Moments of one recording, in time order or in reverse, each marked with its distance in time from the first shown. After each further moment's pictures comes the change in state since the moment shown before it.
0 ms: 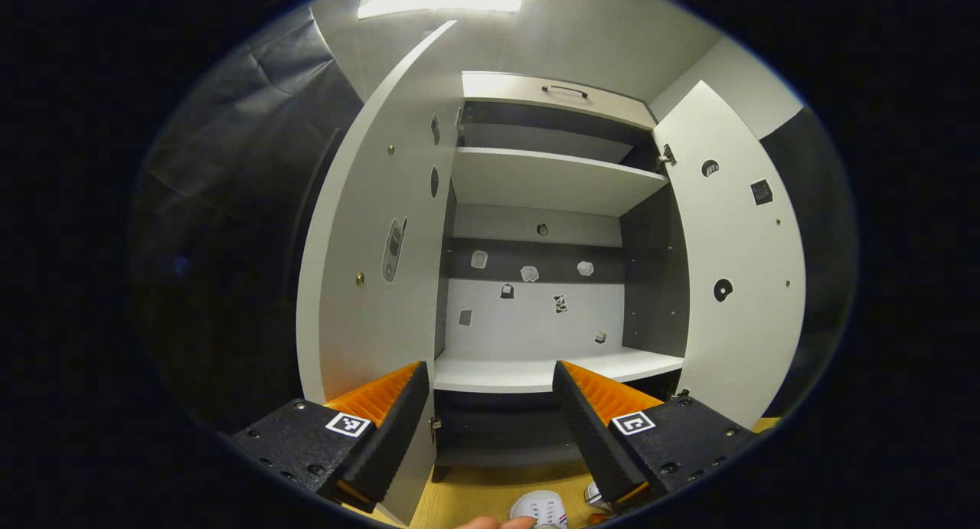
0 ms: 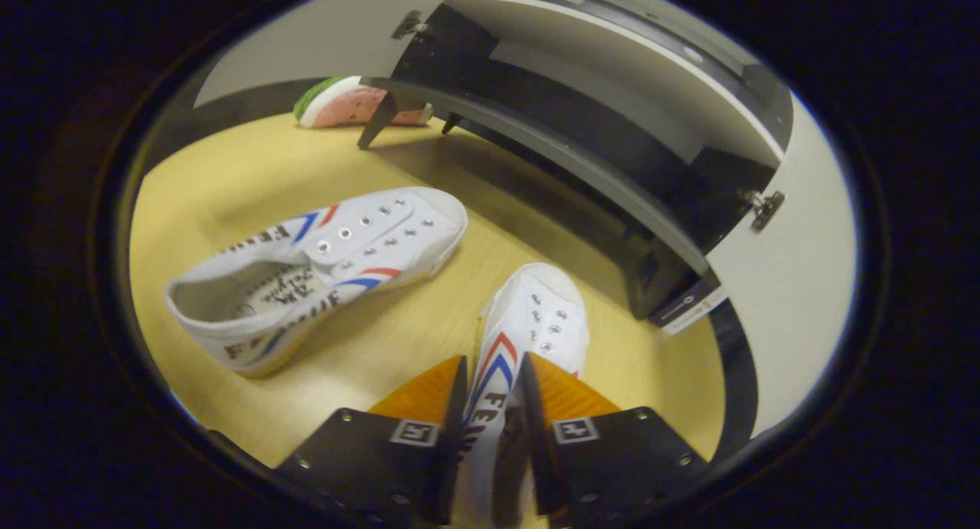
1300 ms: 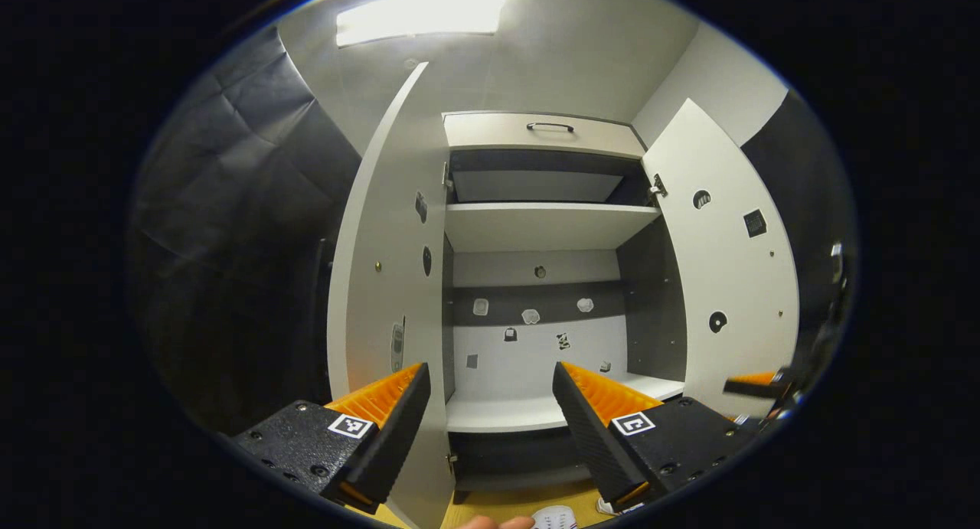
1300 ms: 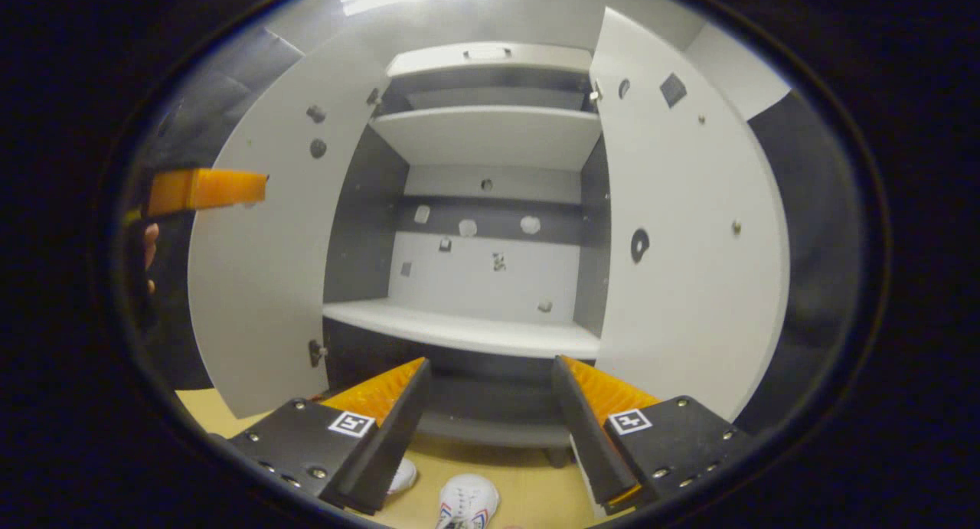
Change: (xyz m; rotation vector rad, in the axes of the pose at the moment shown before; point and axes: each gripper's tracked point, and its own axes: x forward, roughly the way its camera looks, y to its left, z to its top) left arm -0.009 -0.008 0.075 0.097 -0.107 0.005; right arm -0.173 -0.166 0.199 0.471 -0.655 -0.117
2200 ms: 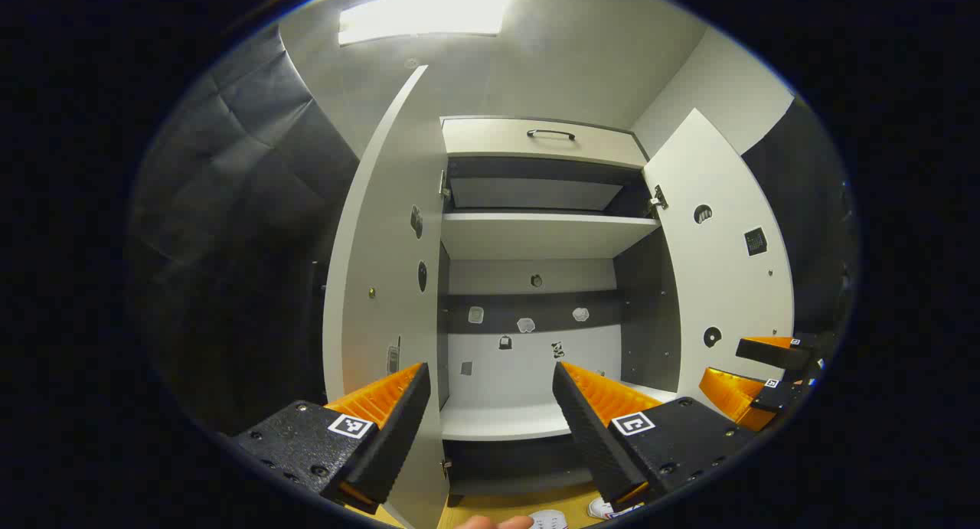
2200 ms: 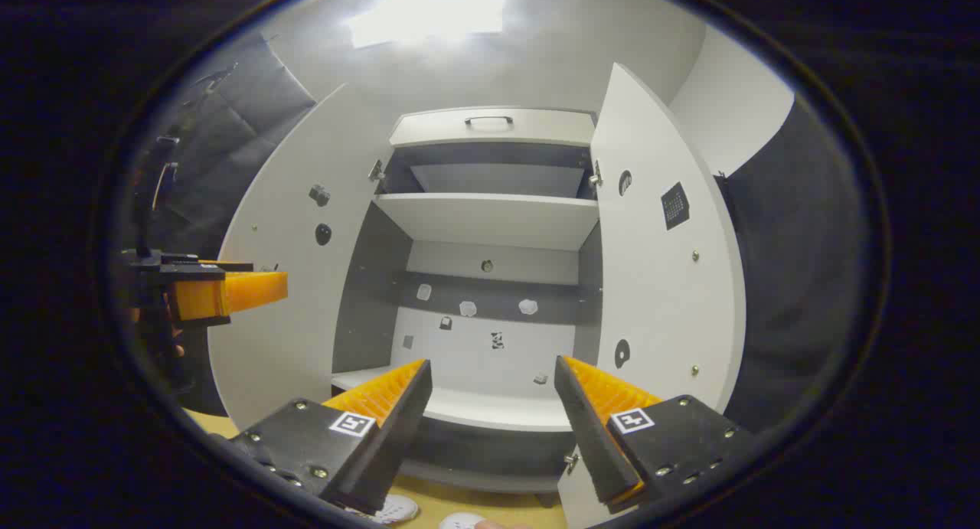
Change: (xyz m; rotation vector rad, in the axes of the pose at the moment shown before) left arm 0.012 -0.002 0.027 -0.021 -0.014 -0.013; right arm -0.032 -0.009 0.154 -0.003 -0.320 -0.008
